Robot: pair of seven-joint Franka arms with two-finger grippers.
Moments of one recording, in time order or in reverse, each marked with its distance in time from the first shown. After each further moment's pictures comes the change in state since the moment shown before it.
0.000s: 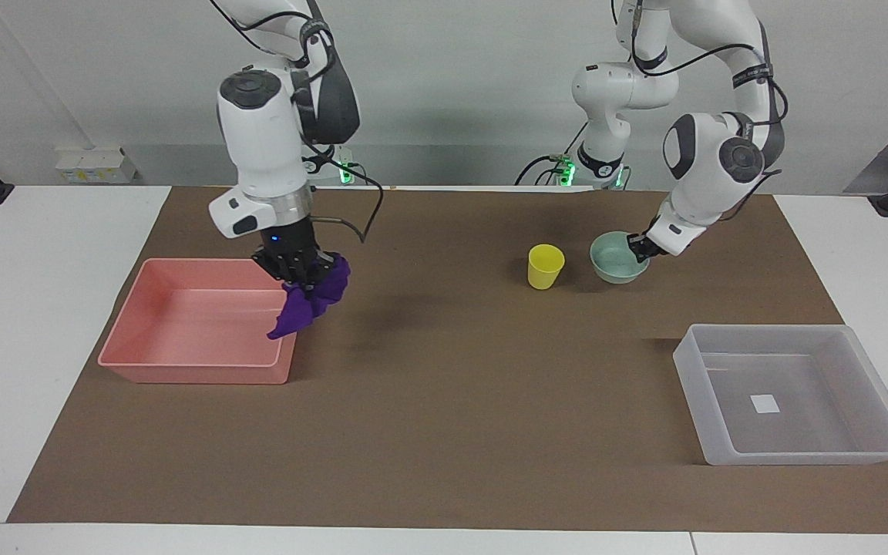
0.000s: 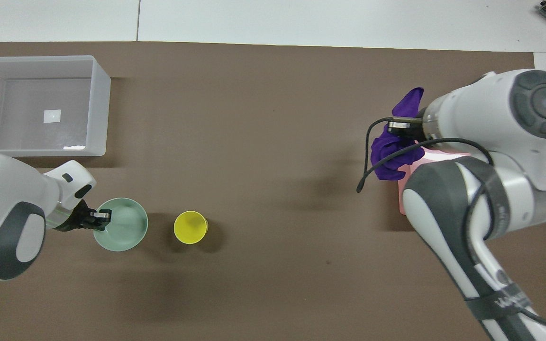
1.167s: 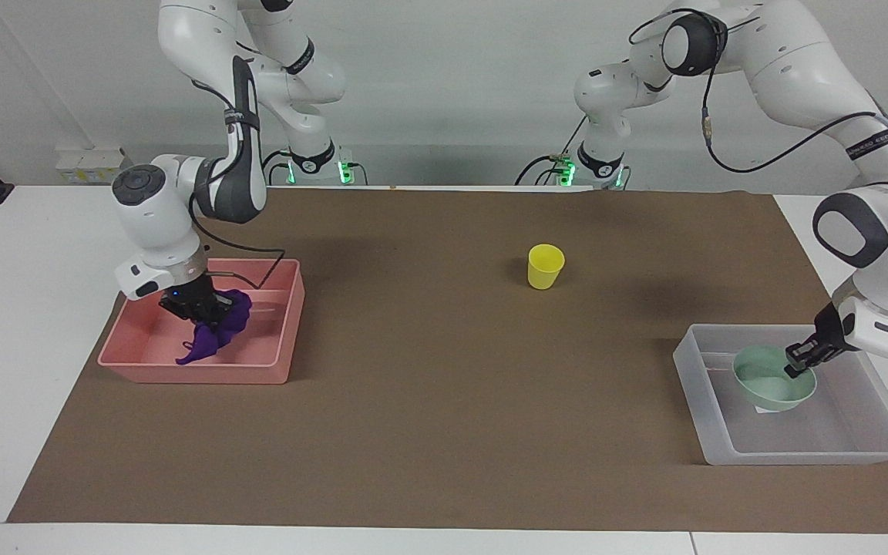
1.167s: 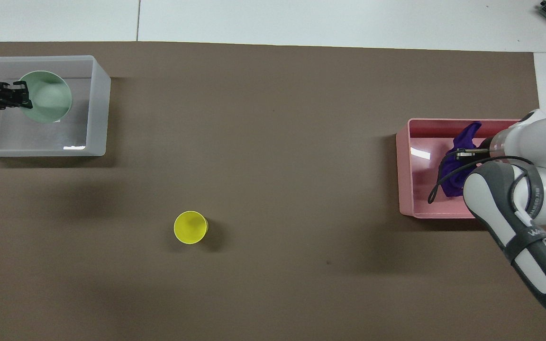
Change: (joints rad) left arm 0.221 0.672 0.008 0.822 0.001 0.170 0.022; right arm -0.292 0.132 -0.003 -0.273 0.000 0.336 -0.363
